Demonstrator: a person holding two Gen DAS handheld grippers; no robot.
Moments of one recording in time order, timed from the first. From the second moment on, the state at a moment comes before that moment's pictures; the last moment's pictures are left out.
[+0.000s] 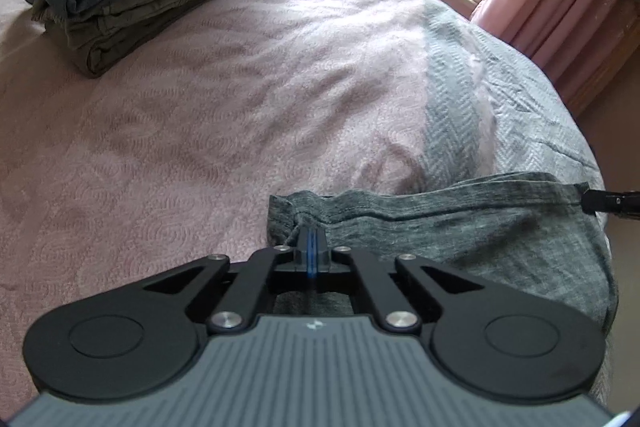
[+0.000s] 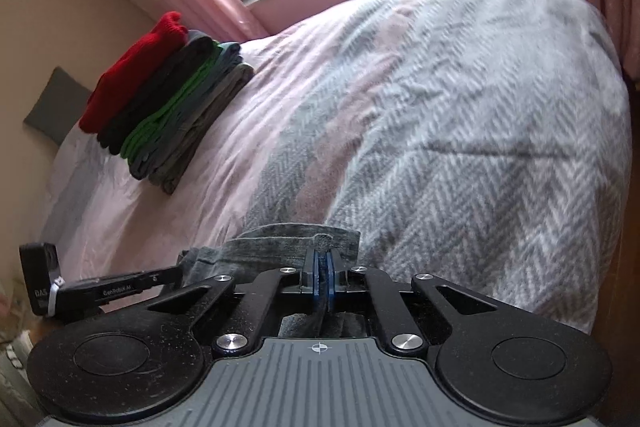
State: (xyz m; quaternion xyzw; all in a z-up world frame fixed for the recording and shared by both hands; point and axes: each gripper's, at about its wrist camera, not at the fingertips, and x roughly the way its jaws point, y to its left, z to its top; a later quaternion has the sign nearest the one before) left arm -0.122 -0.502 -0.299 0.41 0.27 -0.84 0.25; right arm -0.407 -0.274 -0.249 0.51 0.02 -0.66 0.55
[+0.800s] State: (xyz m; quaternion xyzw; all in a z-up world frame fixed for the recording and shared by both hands) left arm -0.135 -0.509 -0.304 0.43 0.24 -0.84 0.24; right arm -0.410 -0.277 -0.257 0.53 0.01 -0.66 0.54
